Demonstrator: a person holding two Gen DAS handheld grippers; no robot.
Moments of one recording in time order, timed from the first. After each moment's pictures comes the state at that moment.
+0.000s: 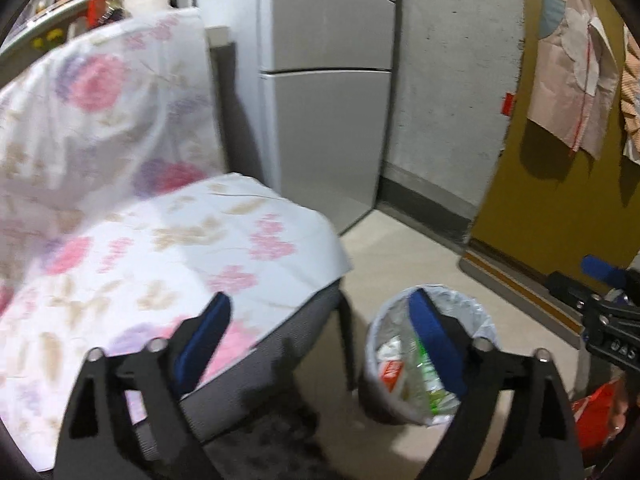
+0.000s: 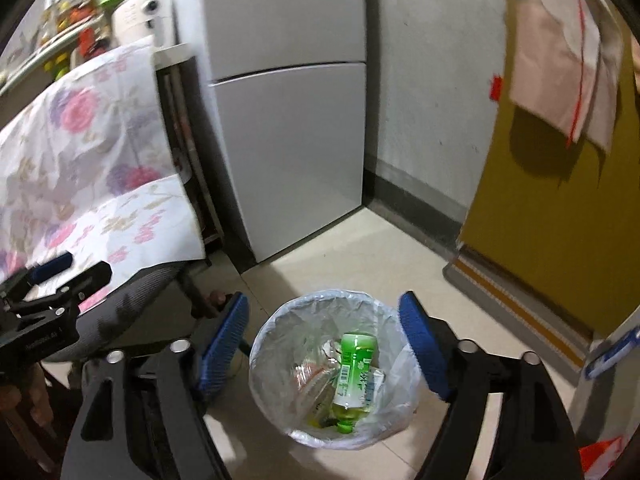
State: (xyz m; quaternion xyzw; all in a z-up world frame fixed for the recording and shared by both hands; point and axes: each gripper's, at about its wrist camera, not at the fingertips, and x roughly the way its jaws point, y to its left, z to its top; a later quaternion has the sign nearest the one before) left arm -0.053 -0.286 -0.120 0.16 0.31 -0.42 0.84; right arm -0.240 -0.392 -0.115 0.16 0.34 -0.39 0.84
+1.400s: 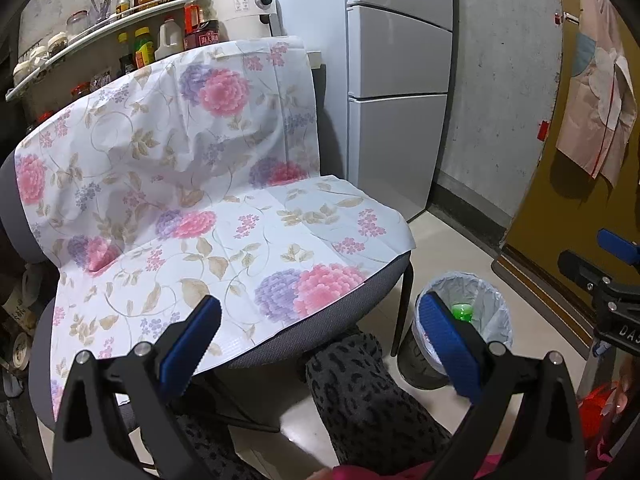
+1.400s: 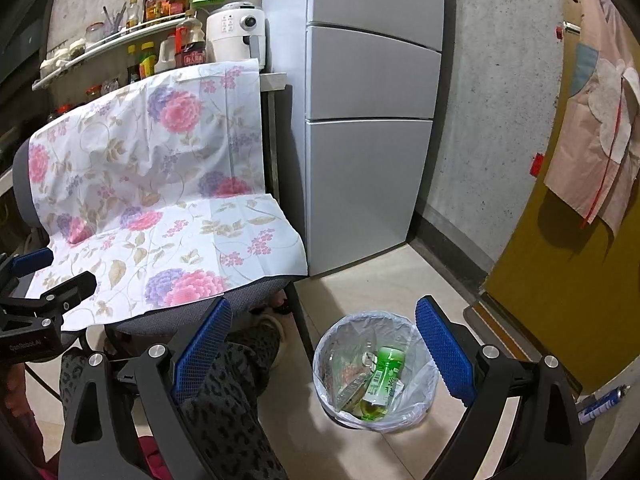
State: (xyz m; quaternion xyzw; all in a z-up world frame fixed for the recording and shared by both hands) left arm -0.082 -0.153 -0.022 0.16 0.33 -0.33 0.87; right arm -0.235 -0.298 -0.017 0.11 0.32 -0.32 0.89
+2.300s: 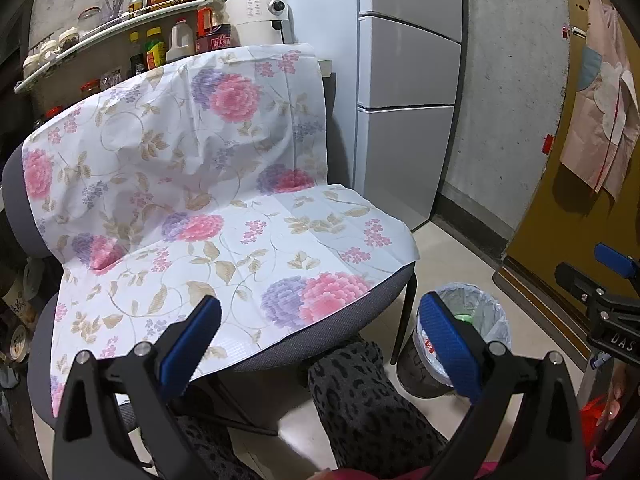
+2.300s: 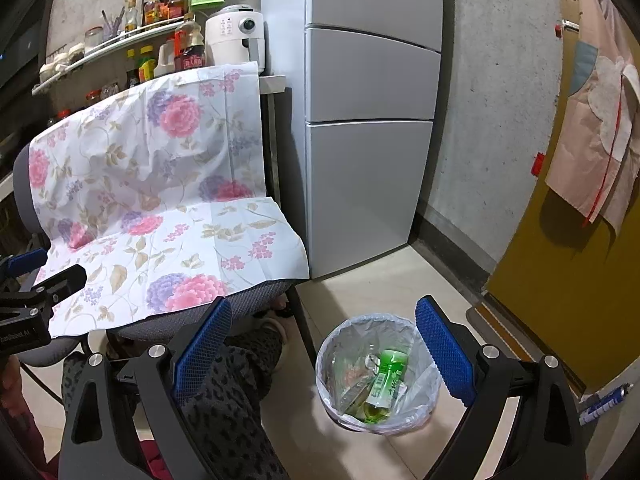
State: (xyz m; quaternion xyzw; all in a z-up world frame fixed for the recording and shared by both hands) left arm -0.083 -0.147 -0.014 0.14 0.32 -0.32 0.88; right arm -0.232 -0.297 -0.019 0.11 0.32 -0.32 0.88
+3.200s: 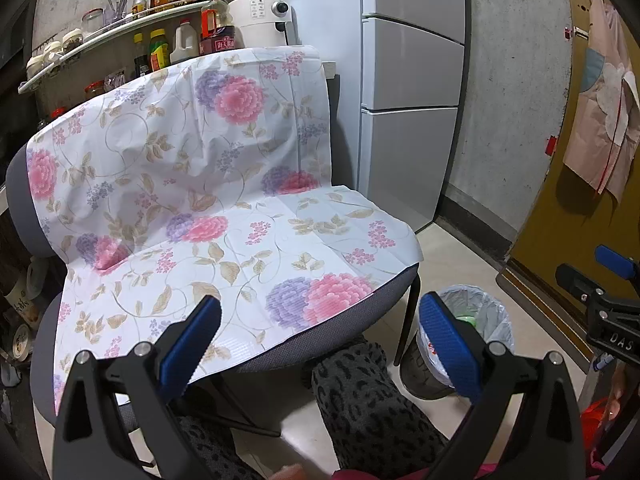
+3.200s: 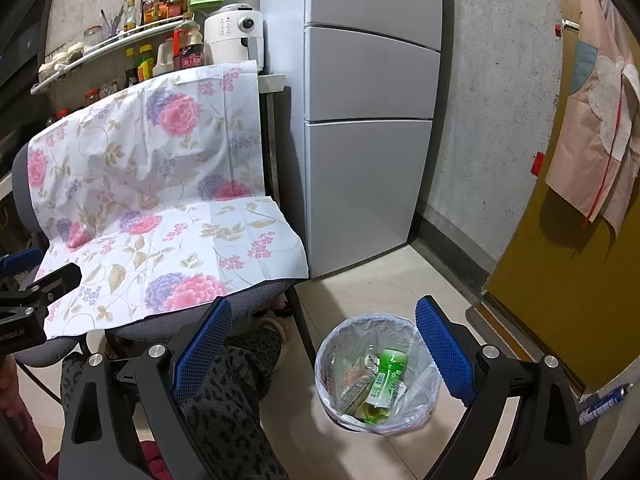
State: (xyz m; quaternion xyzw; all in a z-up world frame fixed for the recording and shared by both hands) left arm -0.081 -0.144 -0.011 0.14 0.32 -0.31 0.88; right arm -0.230 -0.300 -0.019 0.11 0.32 -0.32 0.88
